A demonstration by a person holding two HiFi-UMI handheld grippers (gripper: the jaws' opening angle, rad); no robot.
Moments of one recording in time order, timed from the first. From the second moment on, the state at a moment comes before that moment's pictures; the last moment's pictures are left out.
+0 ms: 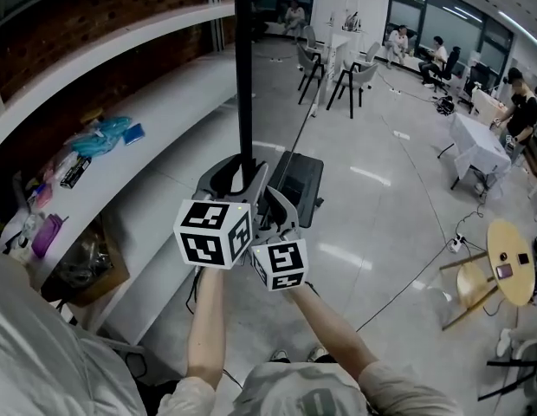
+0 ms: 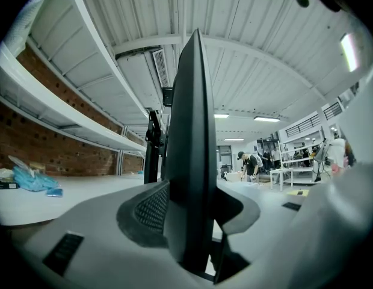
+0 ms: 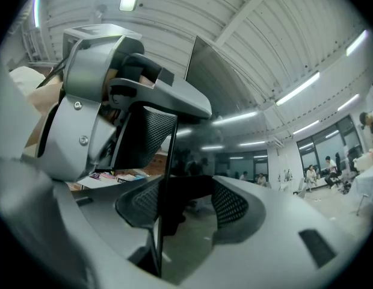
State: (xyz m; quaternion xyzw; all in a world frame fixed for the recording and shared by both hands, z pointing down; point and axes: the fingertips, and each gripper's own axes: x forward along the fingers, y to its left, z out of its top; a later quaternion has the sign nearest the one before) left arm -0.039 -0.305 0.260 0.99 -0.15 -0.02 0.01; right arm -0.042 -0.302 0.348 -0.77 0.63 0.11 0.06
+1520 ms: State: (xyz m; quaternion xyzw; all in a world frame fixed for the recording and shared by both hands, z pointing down) left arm -0.297 -0.100 0.257 0.96 -0.29 -0.04 -0.02; right arm -0.300 -0.098 0.344 -0.65 0.75 0.10 0.11
